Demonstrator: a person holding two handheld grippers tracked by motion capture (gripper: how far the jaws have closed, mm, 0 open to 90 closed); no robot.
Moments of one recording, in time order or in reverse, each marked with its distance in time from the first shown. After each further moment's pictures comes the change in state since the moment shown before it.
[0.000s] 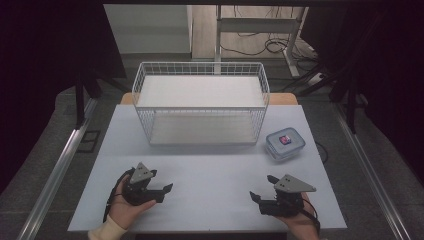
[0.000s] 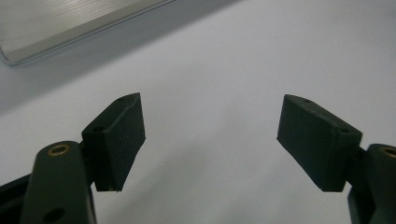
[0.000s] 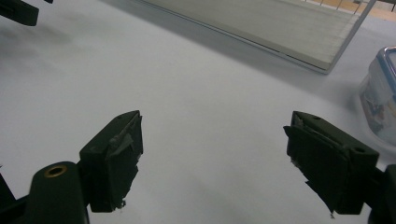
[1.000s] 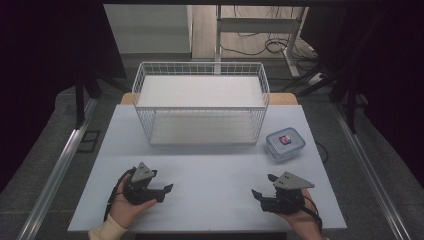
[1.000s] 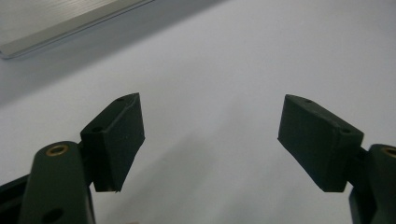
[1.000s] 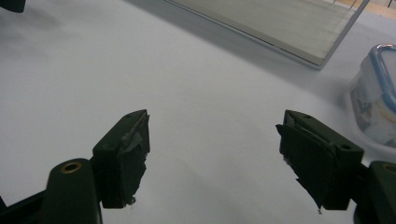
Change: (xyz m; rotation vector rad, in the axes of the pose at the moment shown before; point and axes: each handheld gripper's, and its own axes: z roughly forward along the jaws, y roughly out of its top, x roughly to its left) left arm 0.002 0.000 0.004 0.020 -0.005 -0.005; right arm -0.006 0.006 0.000 0.054 -0.020 -0.028
